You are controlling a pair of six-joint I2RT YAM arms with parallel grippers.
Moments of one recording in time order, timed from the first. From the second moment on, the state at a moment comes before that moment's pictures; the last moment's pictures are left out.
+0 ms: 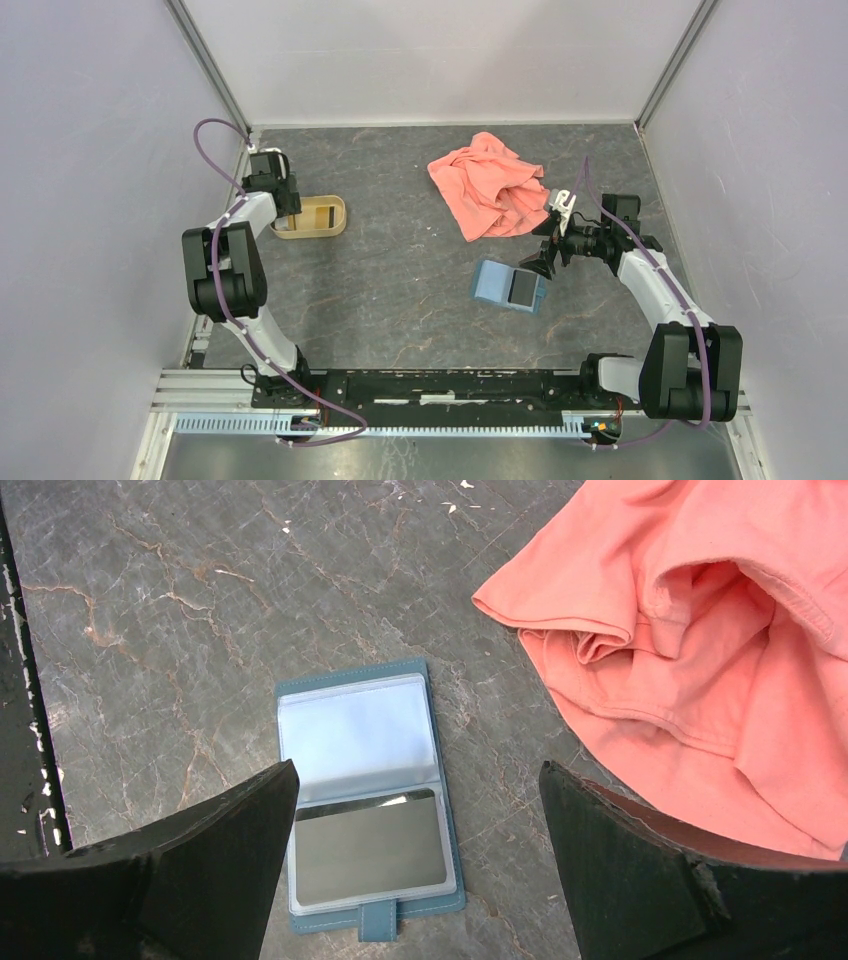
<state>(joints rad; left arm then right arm) 0.15 1.78 1.15 -0.21 -0.28 0.01 -0.05 1.23 0.74 -0.38 -1.04 -0.75</state>
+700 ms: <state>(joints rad) 0.14 1.76 1.15 -0.23 -0.26 0.01 -0.05 1.23 0.74 -0.38 -1.04 -0.76</state>
